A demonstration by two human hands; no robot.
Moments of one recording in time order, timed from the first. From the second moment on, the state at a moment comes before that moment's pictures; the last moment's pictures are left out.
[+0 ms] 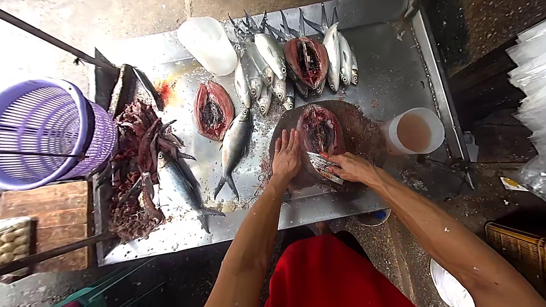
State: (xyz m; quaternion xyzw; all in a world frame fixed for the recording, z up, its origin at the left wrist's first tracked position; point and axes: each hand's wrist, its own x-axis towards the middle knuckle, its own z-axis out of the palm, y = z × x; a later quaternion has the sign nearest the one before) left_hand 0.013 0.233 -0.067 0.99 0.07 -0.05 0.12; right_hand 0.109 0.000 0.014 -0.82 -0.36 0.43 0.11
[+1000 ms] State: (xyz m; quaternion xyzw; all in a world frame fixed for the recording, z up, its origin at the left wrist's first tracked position) left_hand -0.028 0.219 -0.054 0.99 -0.02 0.03 0.14; right_hand -0.009 0.007 0.086 -0.88 -0.30 0.37 -0.09
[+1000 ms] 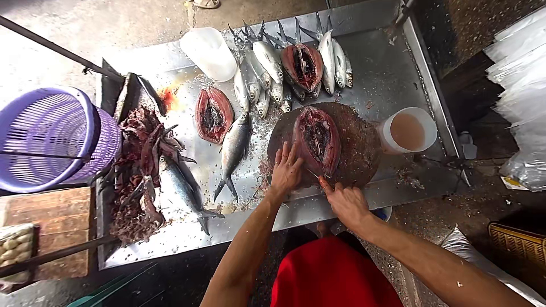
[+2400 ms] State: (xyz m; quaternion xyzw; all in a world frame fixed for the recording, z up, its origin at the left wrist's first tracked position) left_hand 0.001 0.259 -0.066 0.99 0.04 0.03 0.15; right_hand 0.086 0.068 0.025 -0.88 -0.13 0.37 0.28
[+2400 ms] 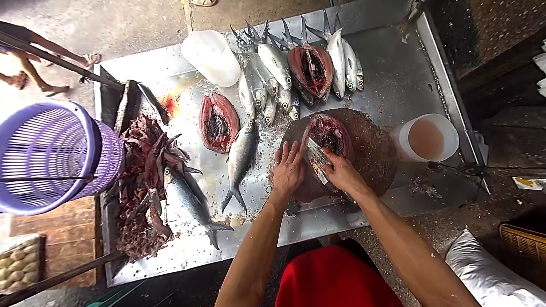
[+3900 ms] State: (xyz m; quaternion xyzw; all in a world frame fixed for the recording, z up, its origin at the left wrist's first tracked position) left_hand -0.021 0.237 -0.063 0.99 -0.02 0.05 0.14; right_hand 0.090 -0.032 0.071 -0.81 -0.39 0.44 -0.03
